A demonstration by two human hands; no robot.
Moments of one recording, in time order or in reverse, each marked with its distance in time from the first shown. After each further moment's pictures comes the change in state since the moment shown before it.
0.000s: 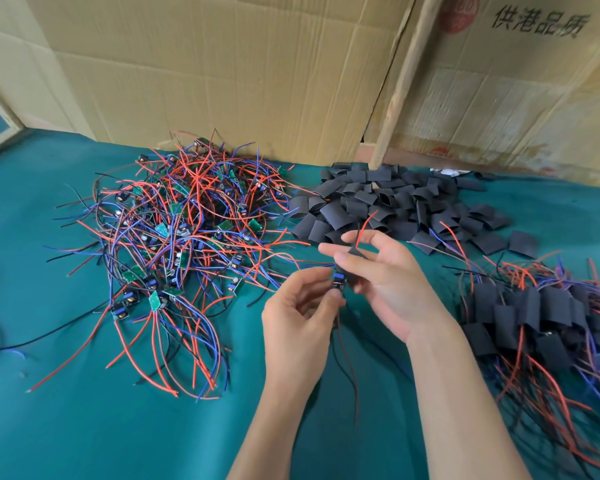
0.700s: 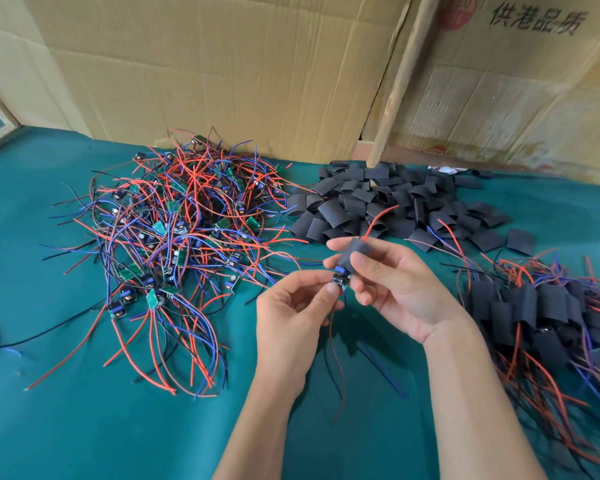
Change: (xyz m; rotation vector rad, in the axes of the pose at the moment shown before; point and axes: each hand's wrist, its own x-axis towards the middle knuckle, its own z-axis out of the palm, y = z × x) left_hand 0.004 0.001 -0.006 -0.162 -0.061 -0.068; right_hand -0.006 0.000 -0.026 0.110 -0.265 0.005
